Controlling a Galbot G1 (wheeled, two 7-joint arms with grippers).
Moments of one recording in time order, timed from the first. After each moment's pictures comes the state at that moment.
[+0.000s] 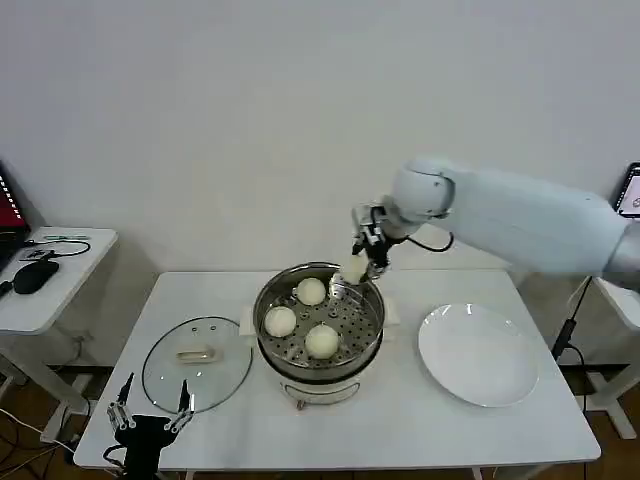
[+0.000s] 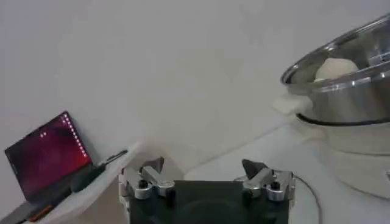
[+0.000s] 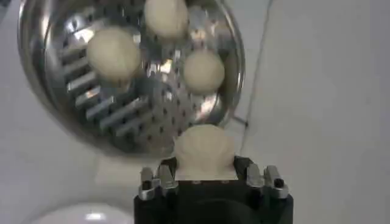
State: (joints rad) left arm 1.83 -1.33 -0.58 -2.20 0.26 0.10 -0.28; right arm 0.63 1.04 -1.30 1.38 0.43 -0.45 -0.92
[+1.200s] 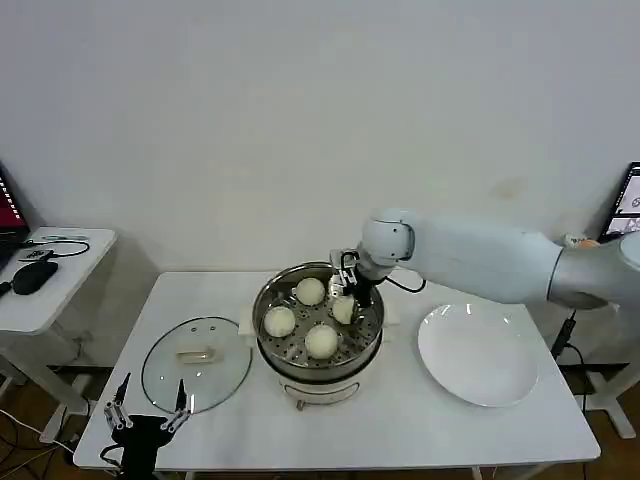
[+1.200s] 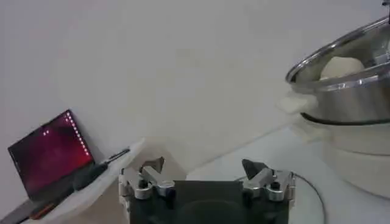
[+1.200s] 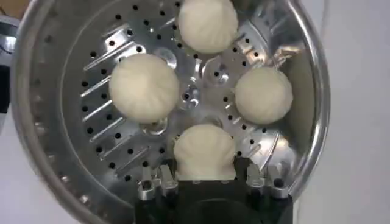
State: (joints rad) left arm 1.83 -1.32 -0.59 -2.20 0.25 0.10 -0.28; right arm 0.49 1.10 -1.33 1.32 0.39 -0.51 -0.91
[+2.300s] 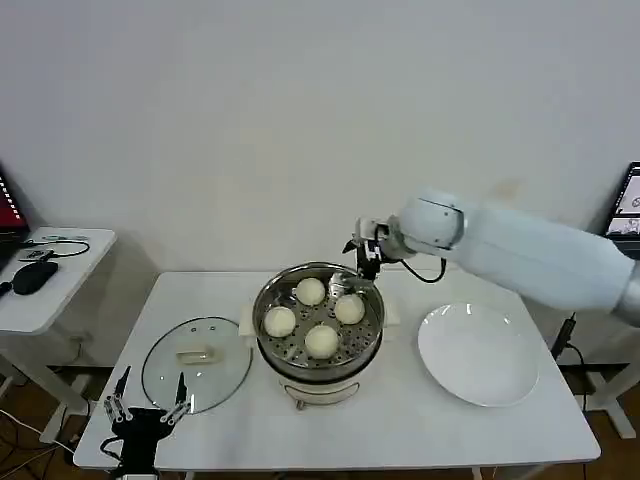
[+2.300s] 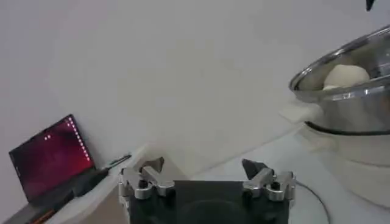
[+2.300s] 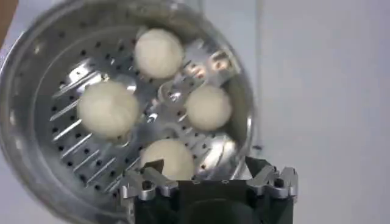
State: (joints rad) left arm 1.79 -1.32 -0.60 -2.19 0.23 0.10 -0.26; right arm 0.42 0.83 -1.09 1.55 0.56 -0.47 -0.50
